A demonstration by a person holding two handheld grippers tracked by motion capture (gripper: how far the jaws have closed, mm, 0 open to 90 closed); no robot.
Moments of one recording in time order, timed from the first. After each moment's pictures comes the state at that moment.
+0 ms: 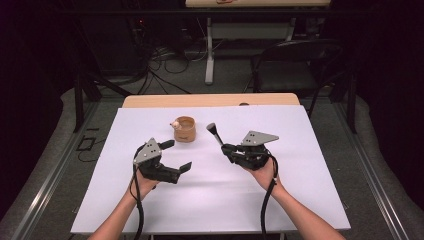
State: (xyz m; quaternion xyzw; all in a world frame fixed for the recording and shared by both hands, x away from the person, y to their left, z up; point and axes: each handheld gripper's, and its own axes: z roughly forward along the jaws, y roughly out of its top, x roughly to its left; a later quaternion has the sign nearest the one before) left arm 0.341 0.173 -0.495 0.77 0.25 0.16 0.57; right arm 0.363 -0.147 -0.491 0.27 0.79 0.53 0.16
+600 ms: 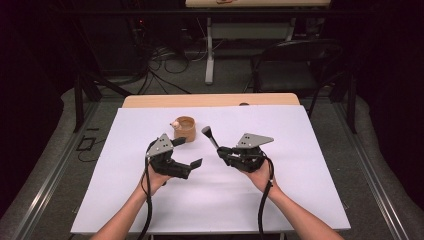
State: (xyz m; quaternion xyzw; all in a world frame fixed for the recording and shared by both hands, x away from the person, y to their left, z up) left arm 0.356 0.145 -0.494 0.77 0.25 0.14 0.57; right arm 0.360 -0.136 -0.496 0.26 0.79 0.53 0.15
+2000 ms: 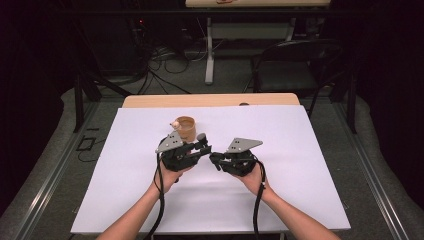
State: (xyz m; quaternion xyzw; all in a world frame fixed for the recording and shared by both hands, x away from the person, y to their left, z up) left arm 0.366 0.120 -0.497 0.75 0.24 0.10 0.61; right arm 0.358 -0.114 -0.508 0.24 0.81 0.52 0.13
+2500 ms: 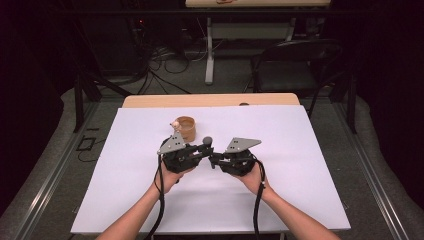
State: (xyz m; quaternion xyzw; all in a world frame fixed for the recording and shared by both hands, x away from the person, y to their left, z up) left arm 0.361 0.116 -0.491 0.76 0.21 0.10 0.60; right arm 0.359 -0.113 -0.506 0.24 0.82 0.51 0.12
